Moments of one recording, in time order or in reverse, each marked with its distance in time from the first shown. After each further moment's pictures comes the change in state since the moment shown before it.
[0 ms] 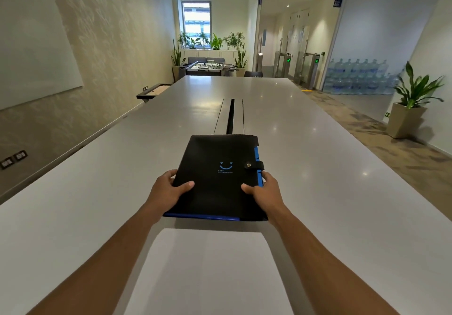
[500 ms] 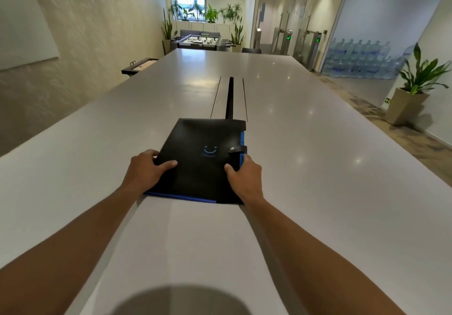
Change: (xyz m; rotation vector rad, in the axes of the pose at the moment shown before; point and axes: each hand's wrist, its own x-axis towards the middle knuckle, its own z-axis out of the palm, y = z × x) left_hand 0.152 -0.053 -0.008 0.467 0.160 0.077; right_hand 0.122 0.023 0.080 -0.400 0.142 -0.213
